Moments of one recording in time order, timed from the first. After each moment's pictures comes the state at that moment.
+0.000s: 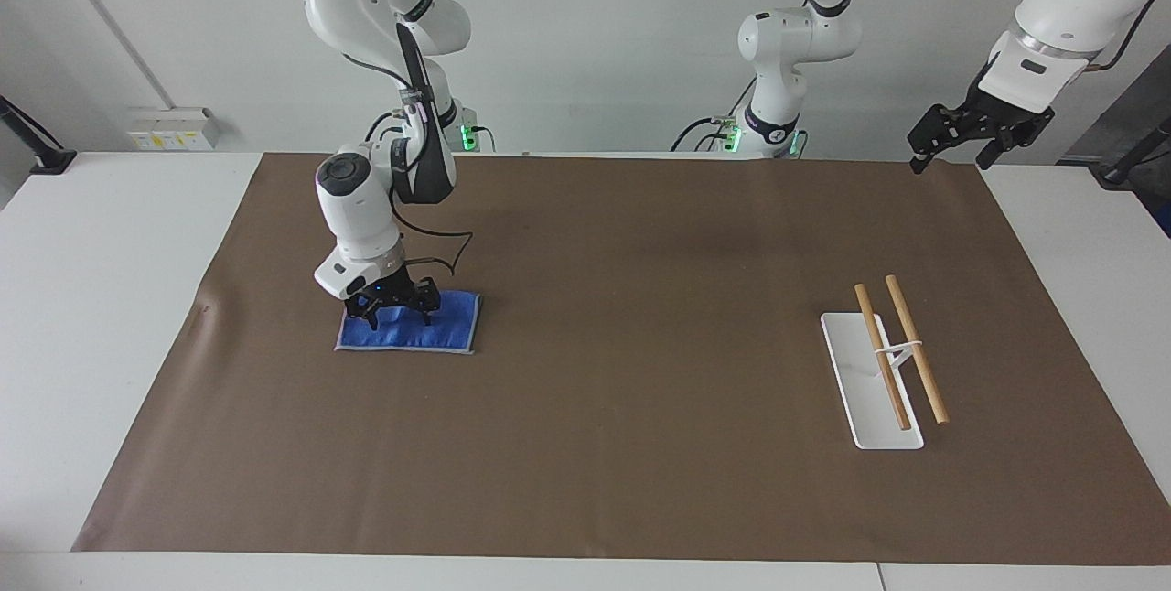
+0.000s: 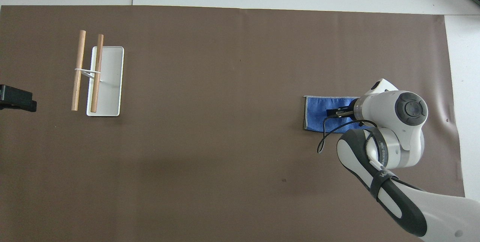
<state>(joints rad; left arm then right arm) 0.04 -0.06 -0.05 -1.59 0.01 1.49 -0.02 0.08 0.21 -0.02 -2.25 -0.02 2.59 -0.04</state>
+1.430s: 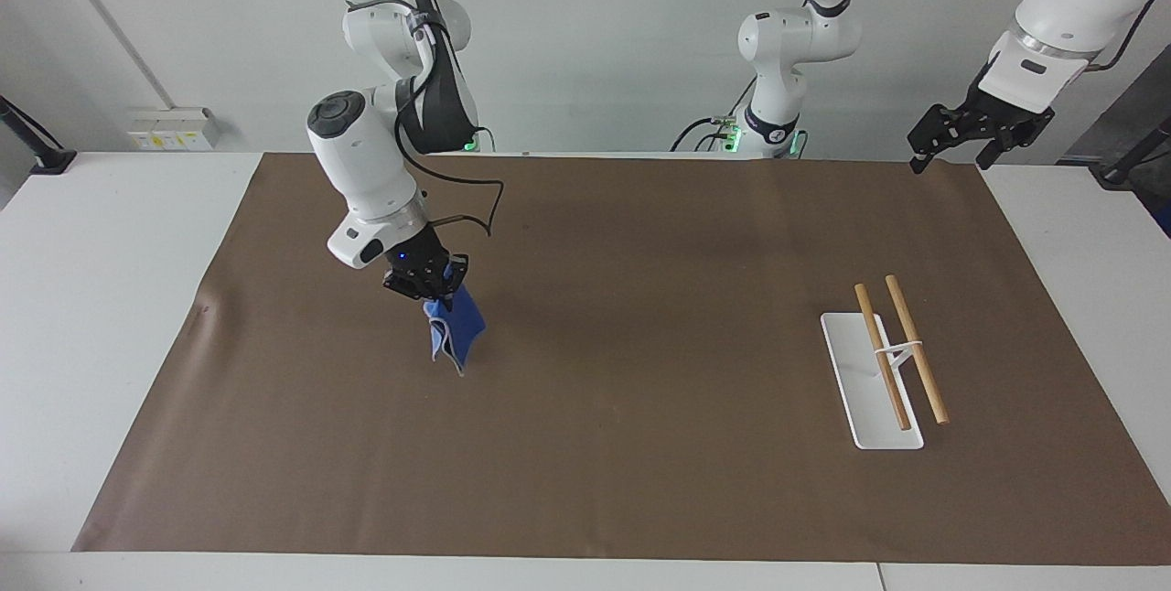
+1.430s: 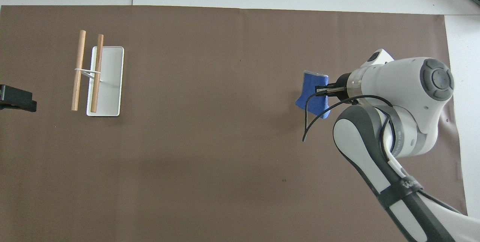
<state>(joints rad) 0.04 -0.06 -0.05 -1.59 0.01 1.49 -0.02 0.09 0.12 0.12 -1.98 0.29 2.30 -0.03</state>
